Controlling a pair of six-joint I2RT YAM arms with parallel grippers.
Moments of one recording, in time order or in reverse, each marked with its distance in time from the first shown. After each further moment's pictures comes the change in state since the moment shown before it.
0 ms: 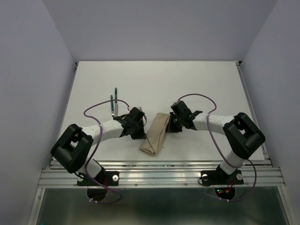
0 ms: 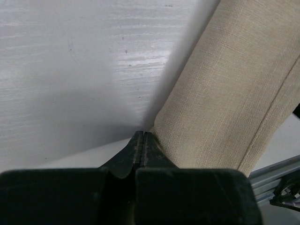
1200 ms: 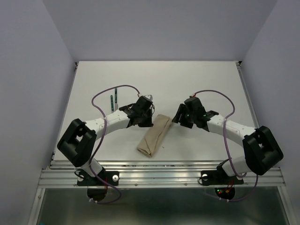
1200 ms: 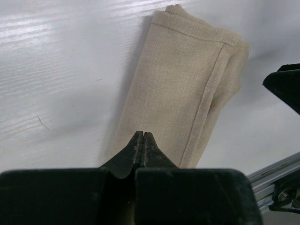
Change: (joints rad) left arm -0.027 0.098 0.263 -0.045 -0.037 0.159; right arm -0.135 -0.222 -0.048 -0.043 0.109 0.005
